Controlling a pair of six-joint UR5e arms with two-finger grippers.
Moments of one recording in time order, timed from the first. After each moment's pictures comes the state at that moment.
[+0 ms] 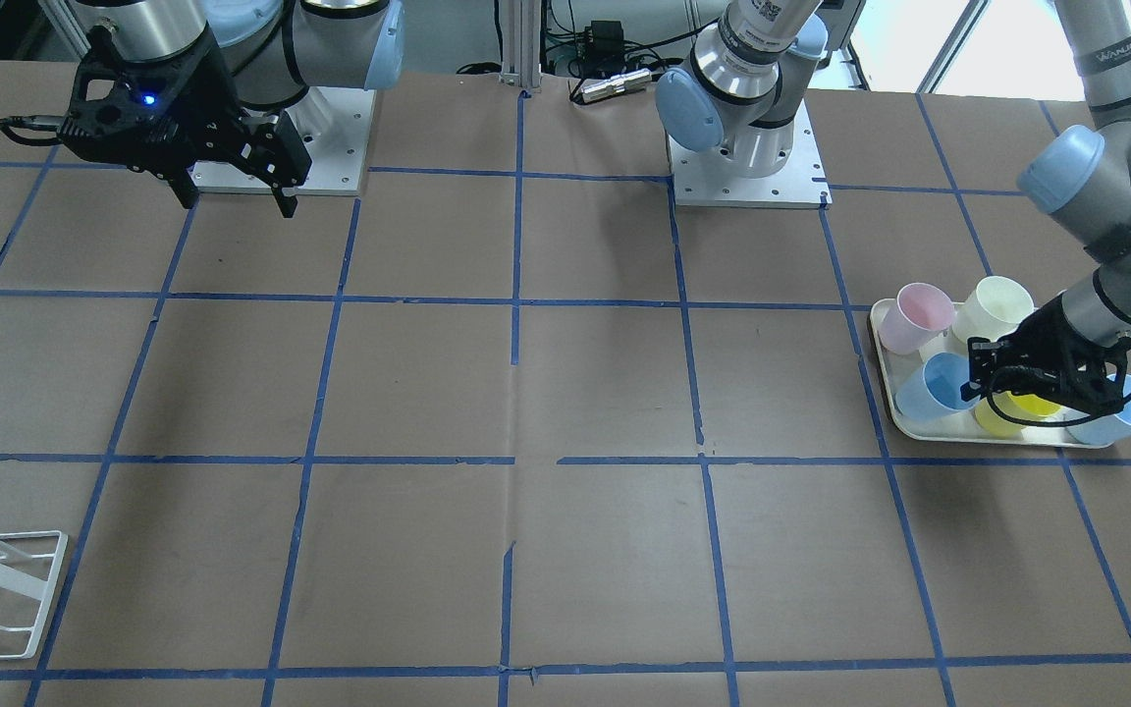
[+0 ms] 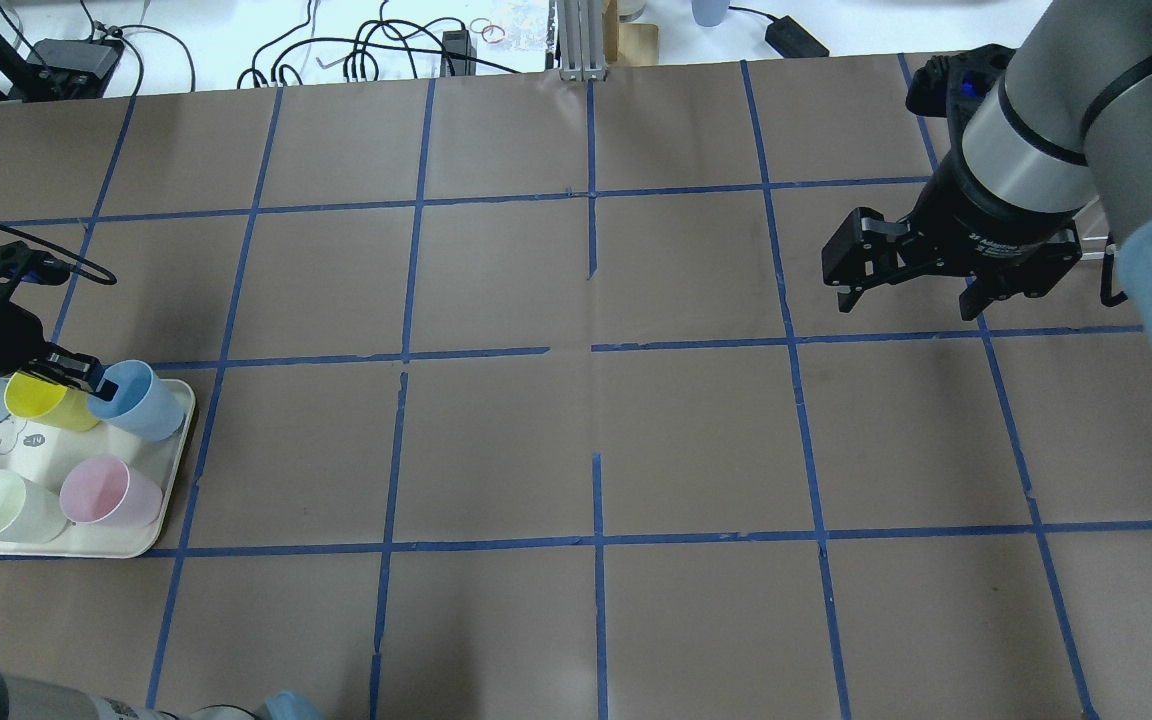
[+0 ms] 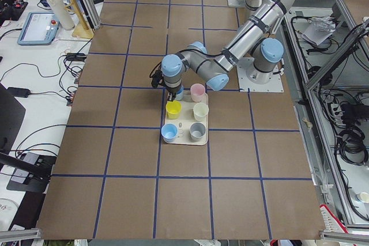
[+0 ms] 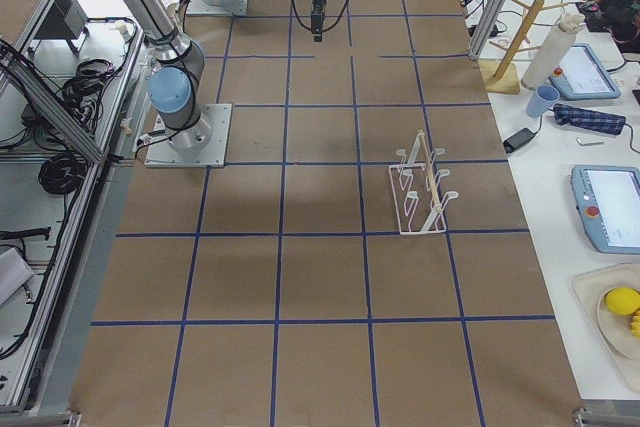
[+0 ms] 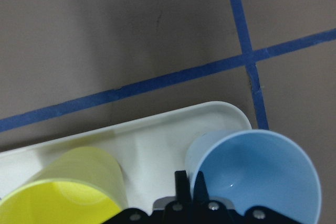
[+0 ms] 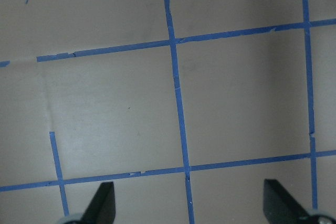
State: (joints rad) left arm -0.88 -1.84 -1.92 -1.05 1.46 0.94; right arm 1.54 -1.75 1.78 -1.64 -1.55 0.08
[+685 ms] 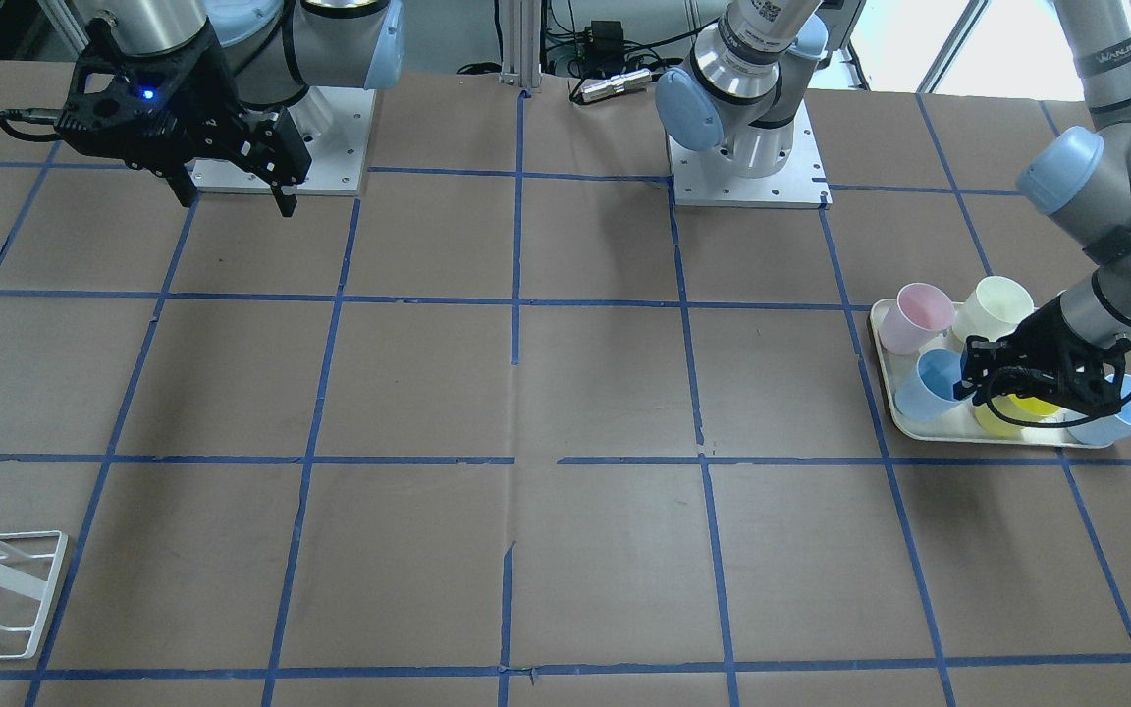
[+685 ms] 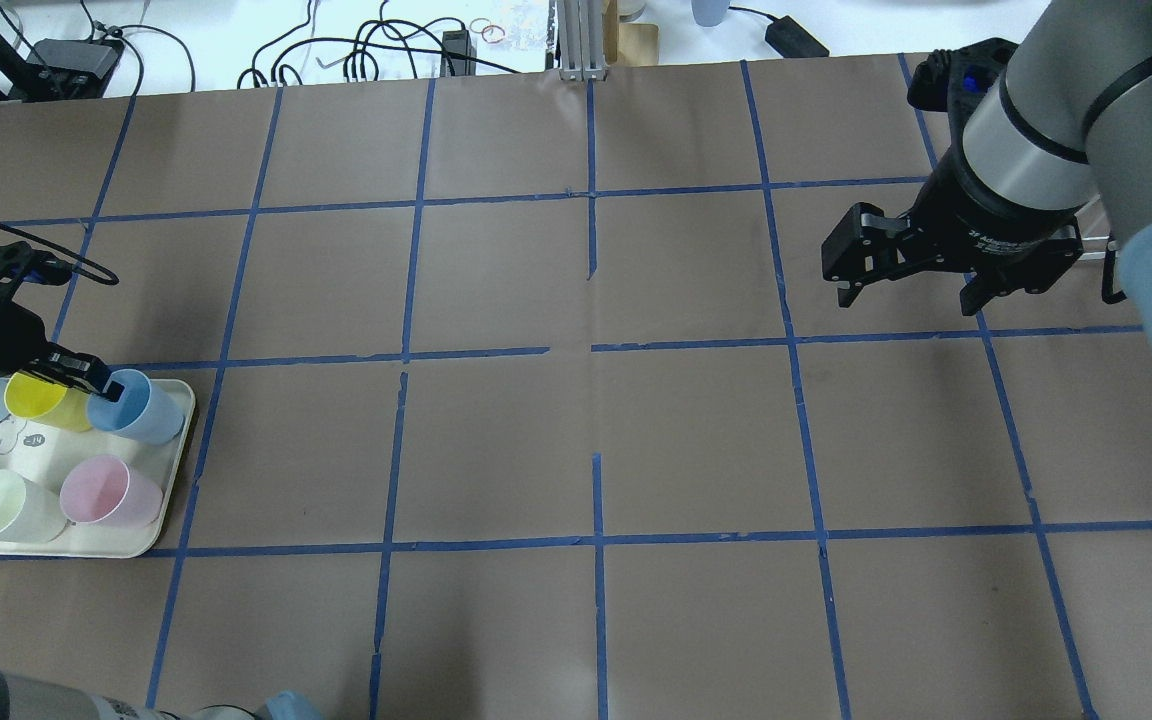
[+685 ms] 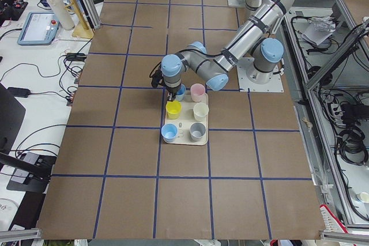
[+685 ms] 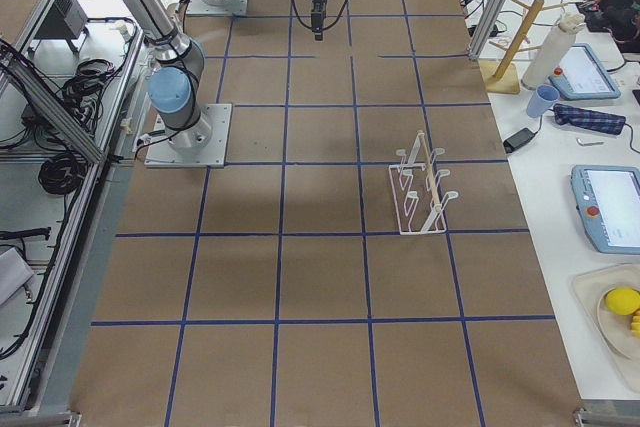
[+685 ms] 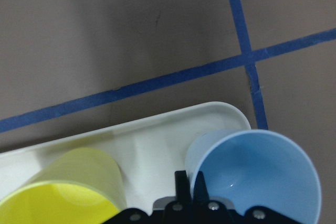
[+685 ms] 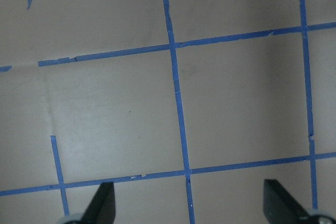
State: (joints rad) left arm -0.88 -1.85 -1.92 -1.05 1.47 0.94; right arm 1.54 -1.76 1.78 -1.65 -1.55 0.09
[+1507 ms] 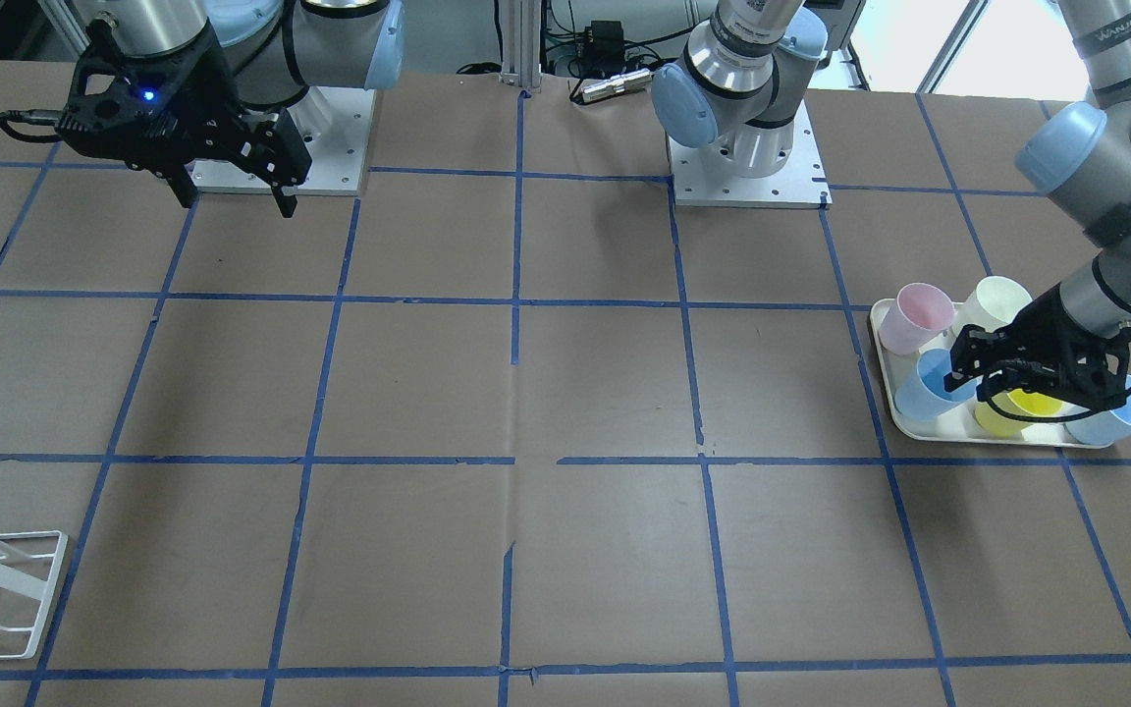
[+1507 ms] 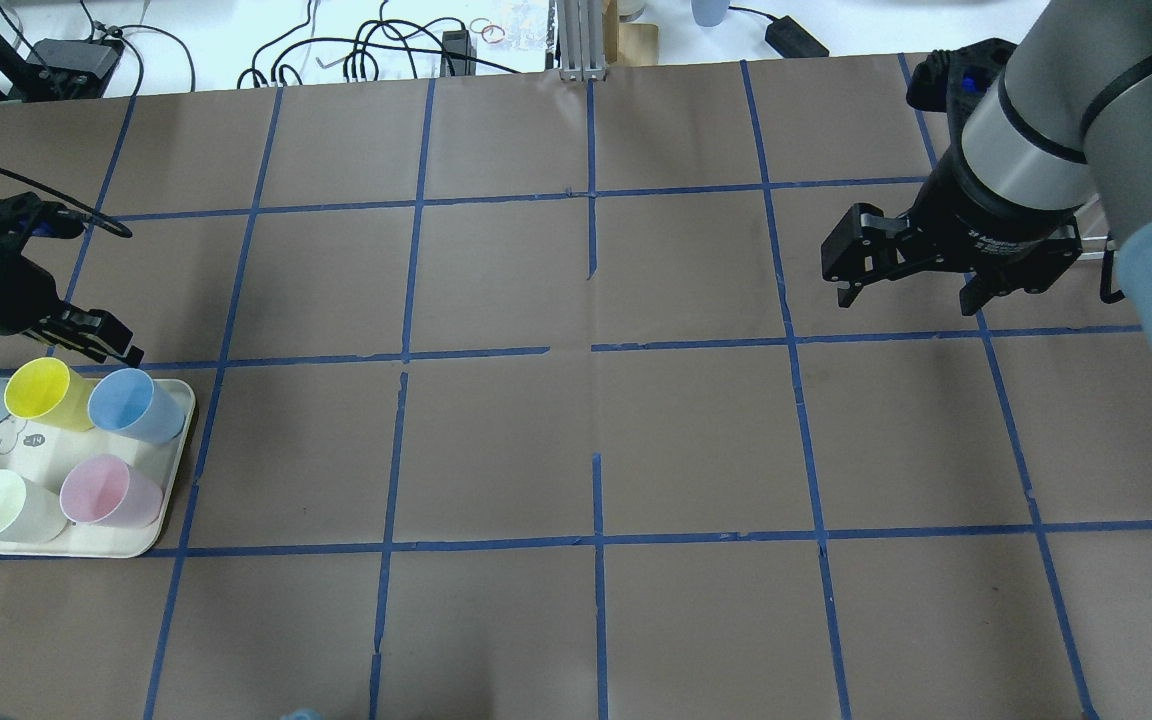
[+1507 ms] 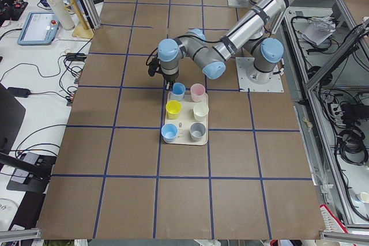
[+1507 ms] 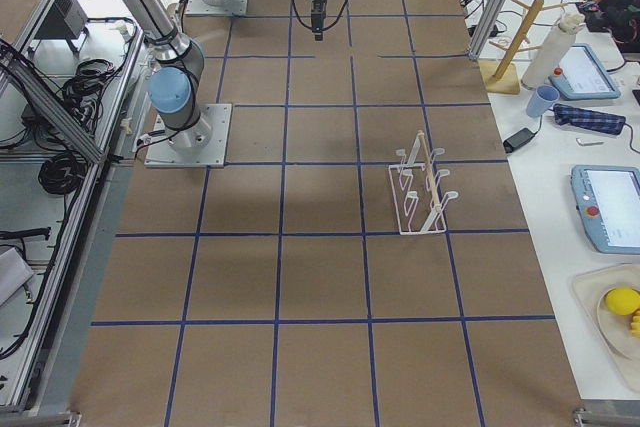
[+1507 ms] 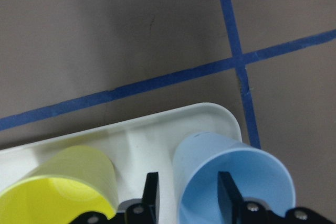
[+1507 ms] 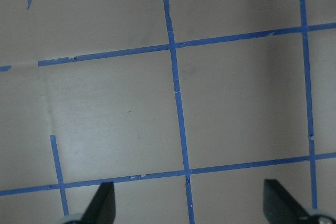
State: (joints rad) left arm -1.02 -1.75 -1.84 -1.20 1.47 0.77; right arm 1.54 -1.75 1.78 -1.65 -1.55 0.09
